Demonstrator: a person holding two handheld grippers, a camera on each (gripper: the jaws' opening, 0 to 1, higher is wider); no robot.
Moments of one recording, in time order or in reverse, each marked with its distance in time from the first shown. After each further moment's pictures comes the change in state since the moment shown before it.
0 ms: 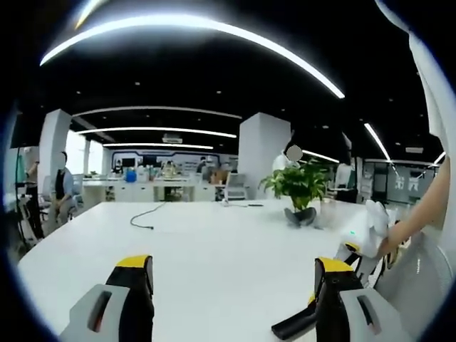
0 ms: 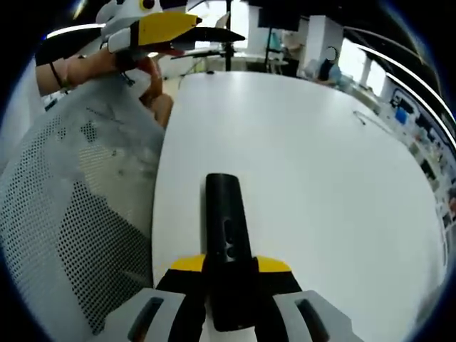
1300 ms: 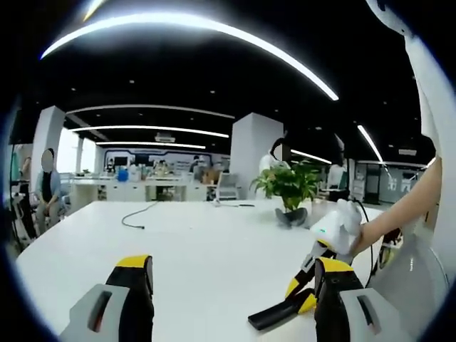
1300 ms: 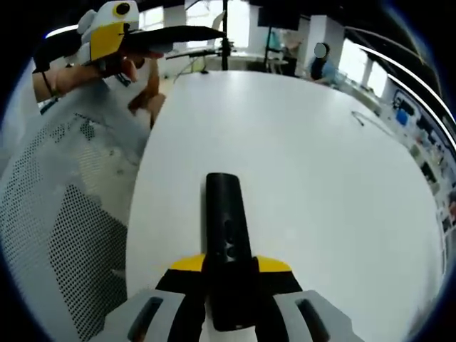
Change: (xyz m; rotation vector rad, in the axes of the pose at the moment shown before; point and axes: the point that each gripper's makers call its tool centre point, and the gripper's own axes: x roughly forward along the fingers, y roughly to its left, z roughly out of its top) left arm 0.001 -0.012 0.000 -0.004 0.007 -0.057; right arm 0.006 -0.028 0.008 -0.017 0.005 0.012
